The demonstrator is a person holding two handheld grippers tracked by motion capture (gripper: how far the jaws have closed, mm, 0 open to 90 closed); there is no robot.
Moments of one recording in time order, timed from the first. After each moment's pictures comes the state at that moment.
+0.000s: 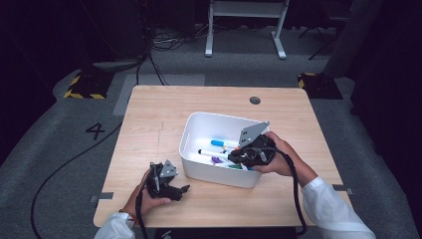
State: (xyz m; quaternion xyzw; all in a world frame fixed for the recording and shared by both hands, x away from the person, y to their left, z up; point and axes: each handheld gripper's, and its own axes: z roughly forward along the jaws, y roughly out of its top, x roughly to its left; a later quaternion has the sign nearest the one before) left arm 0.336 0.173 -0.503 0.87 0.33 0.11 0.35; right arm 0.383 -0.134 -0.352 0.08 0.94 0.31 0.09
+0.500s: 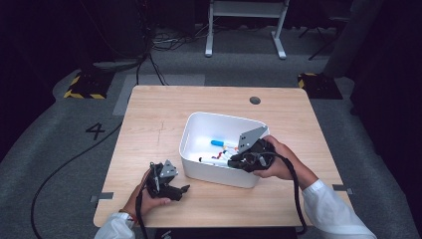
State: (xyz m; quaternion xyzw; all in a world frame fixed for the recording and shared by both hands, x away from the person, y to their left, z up) left arm 0.336 0.173 -0.503 0.87 0.33 0.11 0.35; right arm 0.376 -0.133 -0.357 0.08 0.95 0.30 0.08
